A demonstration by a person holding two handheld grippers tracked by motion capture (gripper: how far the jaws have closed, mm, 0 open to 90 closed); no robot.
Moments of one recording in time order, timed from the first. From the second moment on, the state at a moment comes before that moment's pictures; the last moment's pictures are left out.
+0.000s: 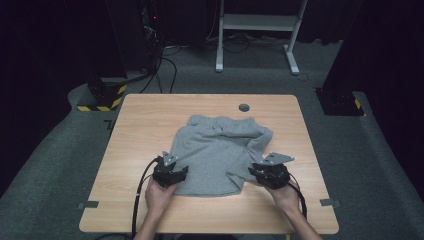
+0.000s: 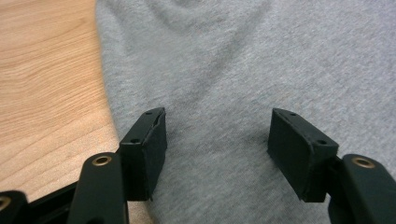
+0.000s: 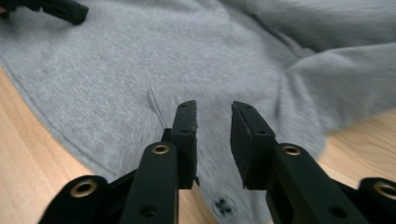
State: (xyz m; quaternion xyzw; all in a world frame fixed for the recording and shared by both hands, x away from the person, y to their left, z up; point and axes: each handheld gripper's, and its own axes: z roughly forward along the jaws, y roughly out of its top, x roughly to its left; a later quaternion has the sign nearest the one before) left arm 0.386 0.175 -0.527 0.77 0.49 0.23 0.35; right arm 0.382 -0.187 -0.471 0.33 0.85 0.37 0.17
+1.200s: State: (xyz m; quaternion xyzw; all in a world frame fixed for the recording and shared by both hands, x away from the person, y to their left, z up) left arm 0.386 0.175 -0.527 0.77 0.49 0.23 0.35; right arm 0.381 -0.210 -0.495 0.36 0.87 0.31 0.16
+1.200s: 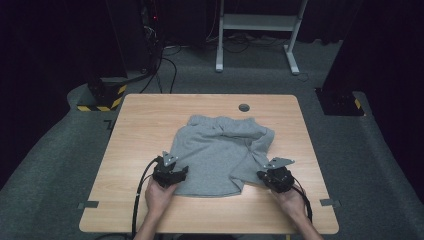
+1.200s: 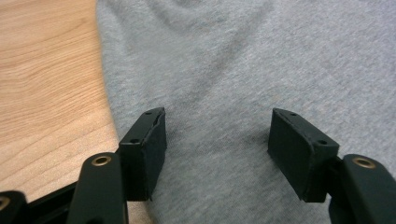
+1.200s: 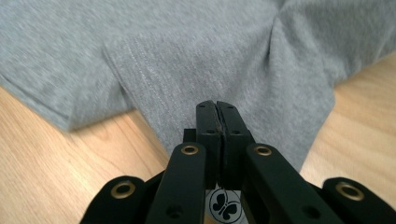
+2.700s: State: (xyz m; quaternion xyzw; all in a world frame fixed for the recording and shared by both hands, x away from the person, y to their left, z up) left arm 0.386 0.175 -0.527 0.77 0.49 0.23 0.35; right arm 0.349 -0.252 -0.499 0.38 0.86 0.31 0.13
